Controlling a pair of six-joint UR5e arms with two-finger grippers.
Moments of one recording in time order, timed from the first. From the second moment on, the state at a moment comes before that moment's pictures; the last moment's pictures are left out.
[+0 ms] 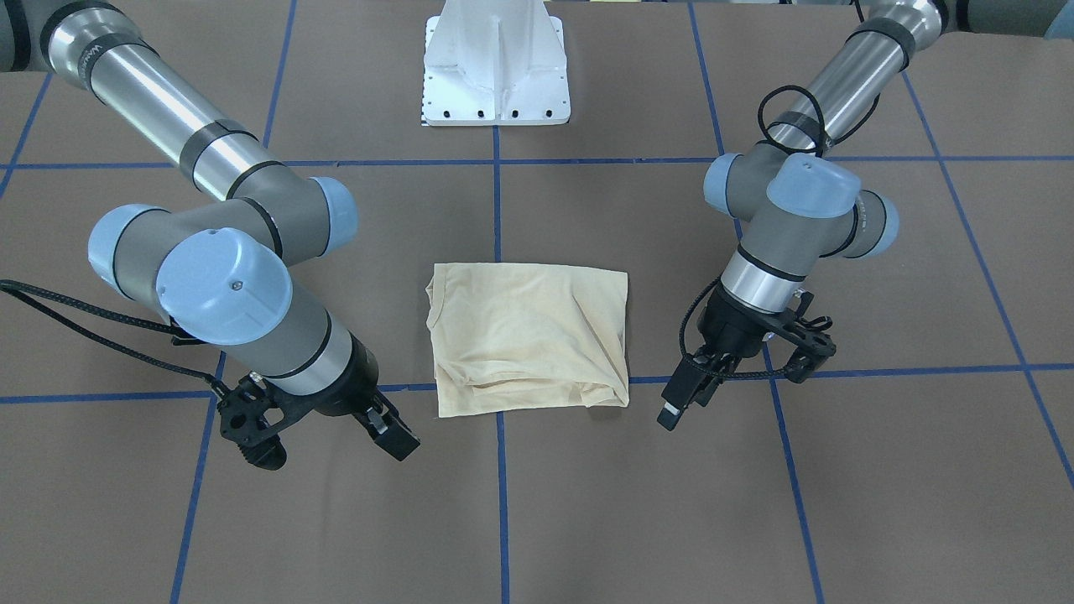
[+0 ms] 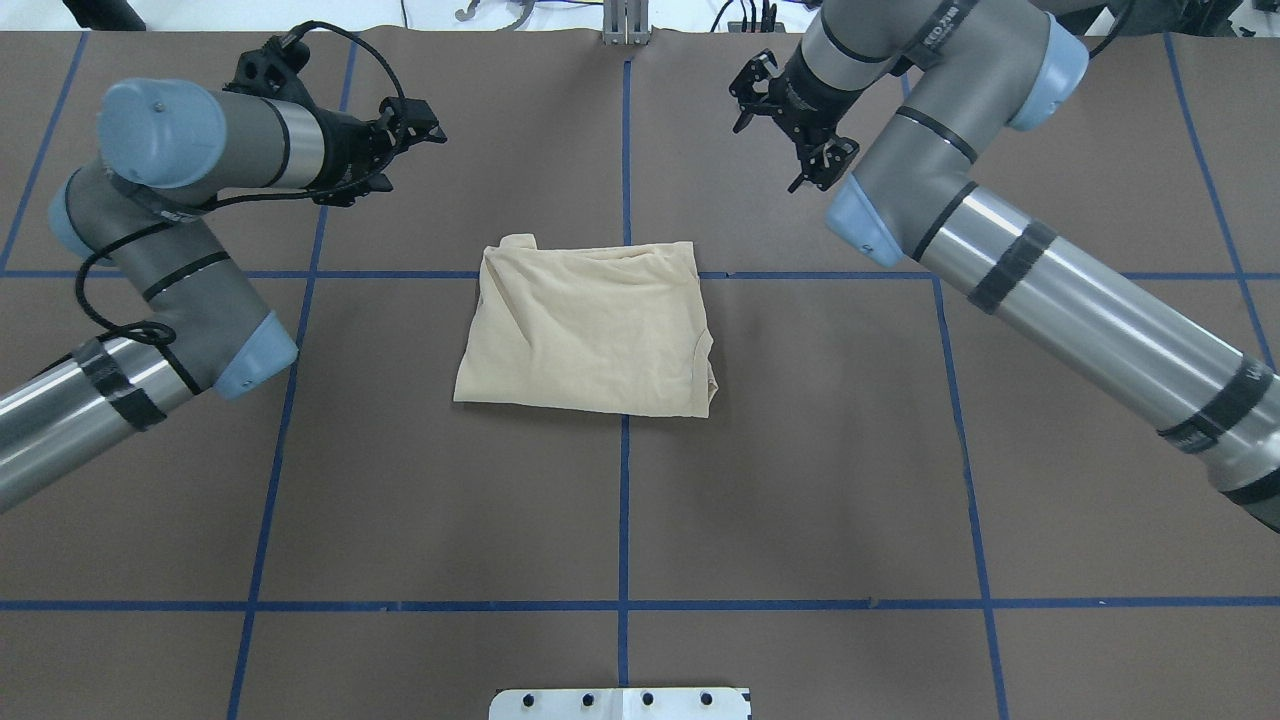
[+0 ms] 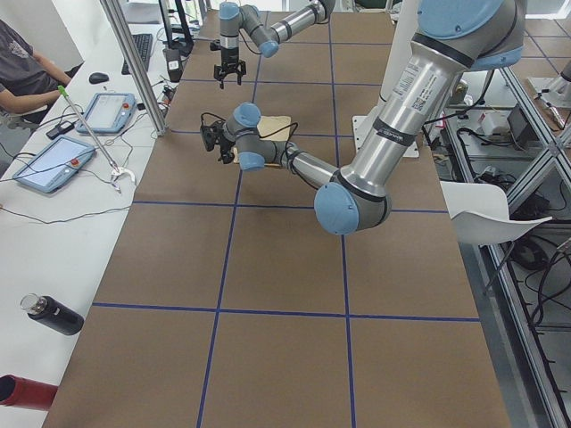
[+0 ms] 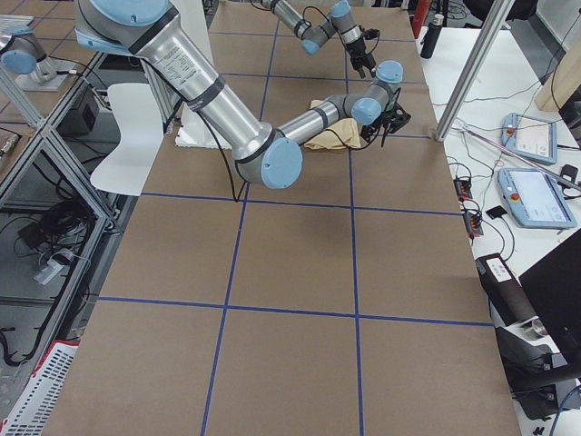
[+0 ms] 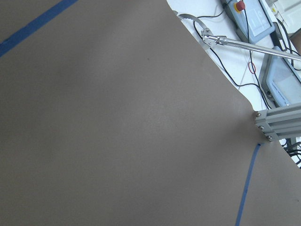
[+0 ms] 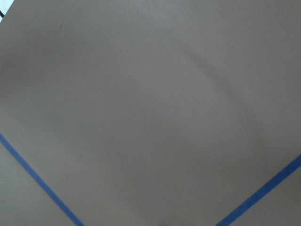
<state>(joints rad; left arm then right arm) -0.85 -2.07 -1.41 -2.48 -1.83 -1.58 0.93 -0.80 1.25 -1.22 2.19 1.75</state>
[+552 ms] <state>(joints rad) -1.02 -1.76 -1.59 -2.47 -1.95 -0.89 1.12 -1.16 1.47 -1.22 2.21 1.16</state>
